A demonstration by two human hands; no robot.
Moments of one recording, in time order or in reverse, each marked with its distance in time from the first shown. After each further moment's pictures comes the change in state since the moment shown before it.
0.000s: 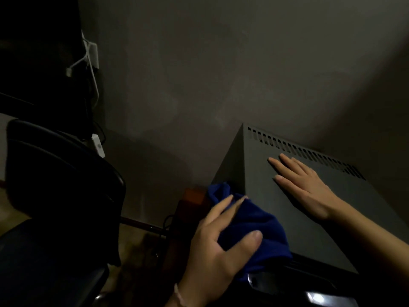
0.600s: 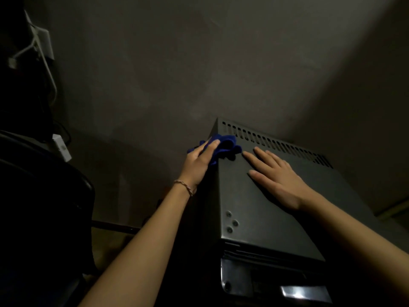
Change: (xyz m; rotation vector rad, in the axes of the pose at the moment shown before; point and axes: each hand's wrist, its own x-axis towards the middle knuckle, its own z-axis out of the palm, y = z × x) left_hand 0.185 -0.043 0.006 -0.222 0.073 -0.209; right_hand -0.002 -0.004 -0.004 -0.019 -0.019 0.019
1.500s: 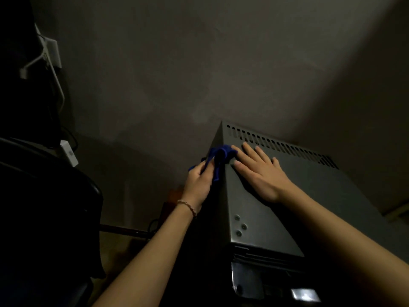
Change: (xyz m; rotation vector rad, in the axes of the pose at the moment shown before) left_hand -0.030 -0.012 -0.007 0.014 0.035 -0.092; right_hand 0.032 -0.050 0.007 0.036 0.015 0.089
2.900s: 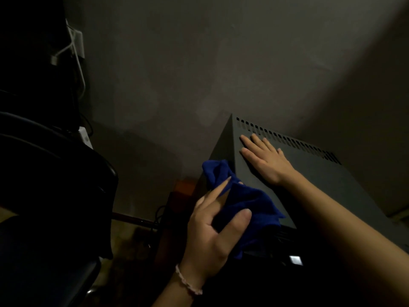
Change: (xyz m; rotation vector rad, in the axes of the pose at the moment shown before) left_hand -0.169 0.002 -0.005 0.136 -0.048 0.453; right_hand -0.002 -0.005 0.000 -0.023 0.008 0.034
